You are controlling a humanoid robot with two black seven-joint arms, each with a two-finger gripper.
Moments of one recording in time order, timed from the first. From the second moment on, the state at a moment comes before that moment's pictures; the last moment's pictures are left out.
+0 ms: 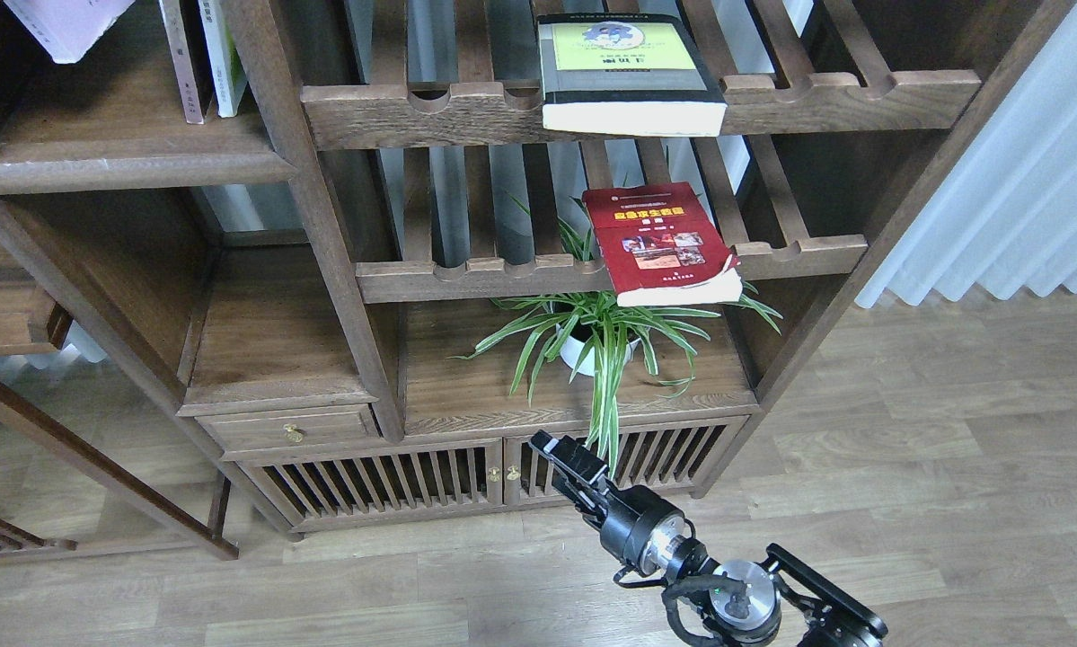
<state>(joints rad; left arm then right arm) -1.04 0.84 -0.64 -1.07 0.06 -0.07 -0.05 0.09 0.01 0.88 1.00 0.09 0.25 -0.13</state>
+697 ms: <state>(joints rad) -1.04 0.76 -0.65 -1.04 0.27 -0.08 -0.04 0.09 0.01 0.88 1.00 0.09 0.26 -0.13</state>
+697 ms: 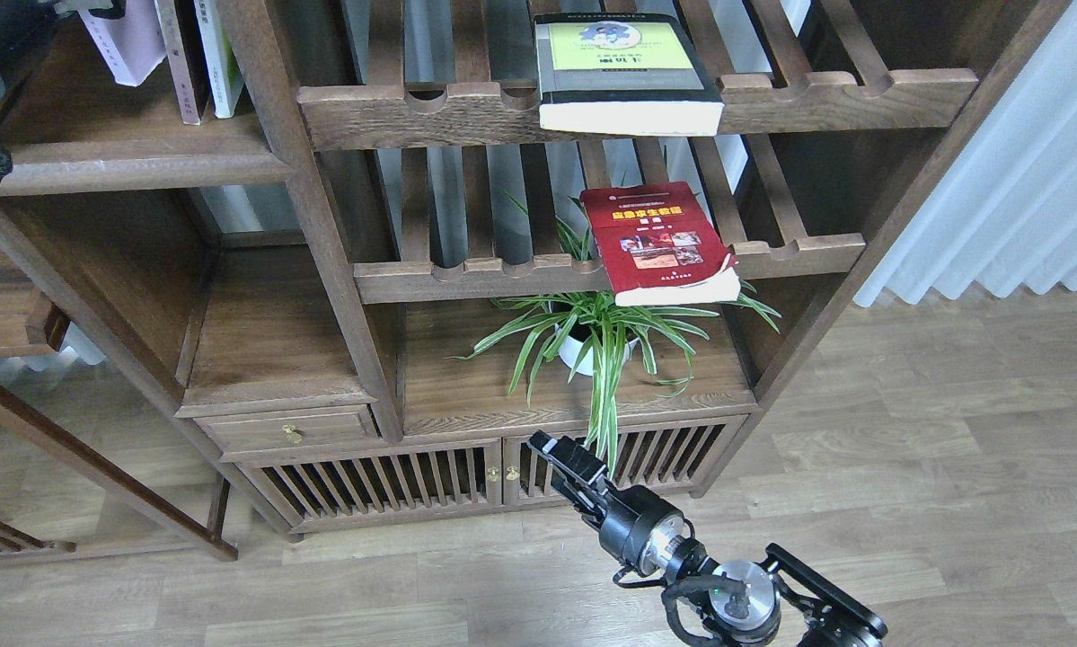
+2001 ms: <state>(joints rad) -0.98 0.70 -0.64 -0.97 0.28 -0.09 -0.16 0.08 0.02 0.88 1.01 0.09 0.26 -0.13</state>
